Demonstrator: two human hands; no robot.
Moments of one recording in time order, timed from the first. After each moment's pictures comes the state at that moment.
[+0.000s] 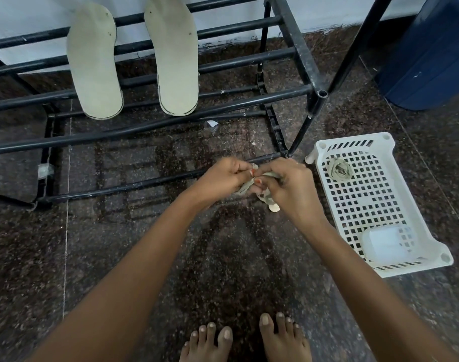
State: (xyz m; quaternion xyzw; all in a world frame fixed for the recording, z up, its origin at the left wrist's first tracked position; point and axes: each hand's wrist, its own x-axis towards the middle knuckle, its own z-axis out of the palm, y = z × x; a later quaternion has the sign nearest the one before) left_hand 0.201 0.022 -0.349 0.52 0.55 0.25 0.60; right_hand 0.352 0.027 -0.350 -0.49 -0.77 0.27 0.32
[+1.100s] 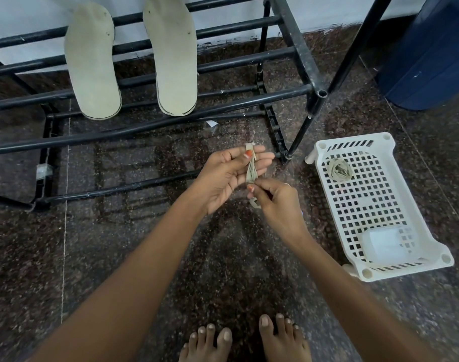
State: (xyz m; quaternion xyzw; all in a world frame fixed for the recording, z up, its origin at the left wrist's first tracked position) left_hand 0.211 0.023 -0.347 0.24 0.41 0.49 0.73; right_hand 0.341 0.005 -0.367 -0.53 -0.67 0.42 0.30
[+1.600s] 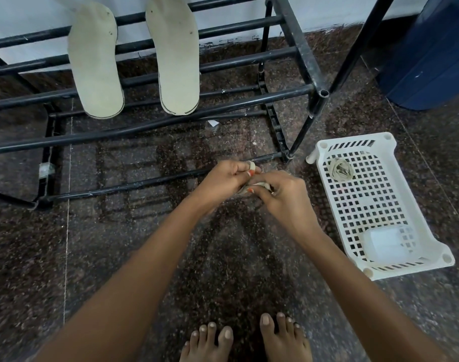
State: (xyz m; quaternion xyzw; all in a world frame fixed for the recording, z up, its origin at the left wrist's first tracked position) left_hand 0.206 0.019 -0.359 0.47 0.58 0.30 0.60; right_hand 0.348 0.013 -0.358 -0.49 -0.76 0.29 0.29
